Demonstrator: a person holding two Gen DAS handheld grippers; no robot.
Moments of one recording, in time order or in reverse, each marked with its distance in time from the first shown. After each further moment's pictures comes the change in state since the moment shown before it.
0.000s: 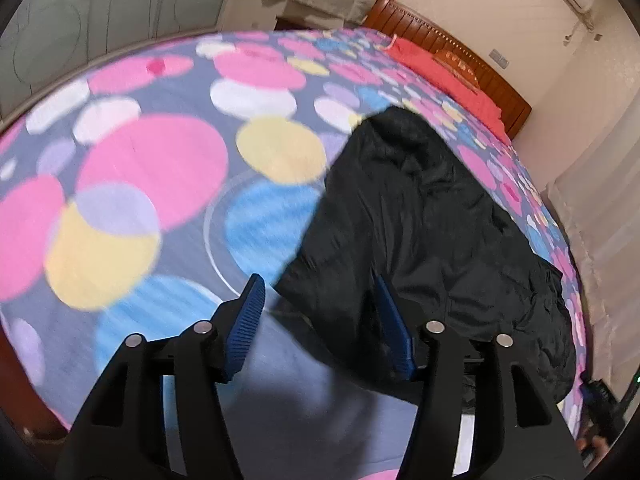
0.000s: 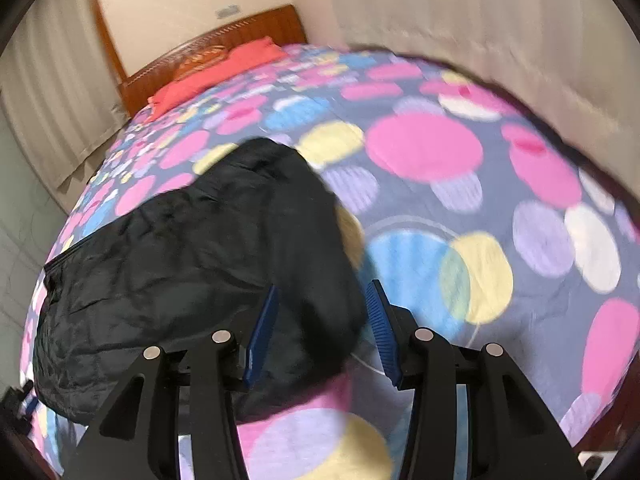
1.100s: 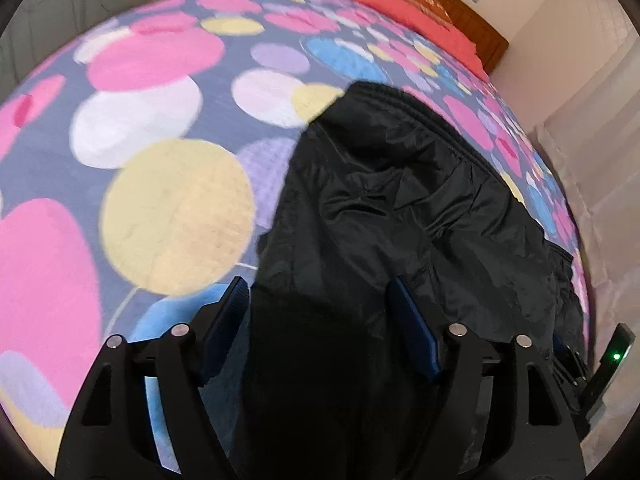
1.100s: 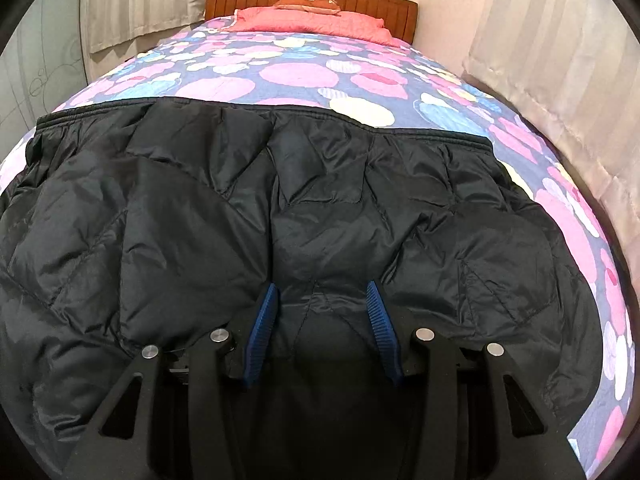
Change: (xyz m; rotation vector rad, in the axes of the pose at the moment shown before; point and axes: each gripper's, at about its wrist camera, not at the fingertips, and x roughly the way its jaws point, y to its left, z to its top) left arm 0.132 -0.031 0.080 0.150 0.265 -0.120; right arm 0.100 0.196 -0.037 -0.440 0.061 -0.081
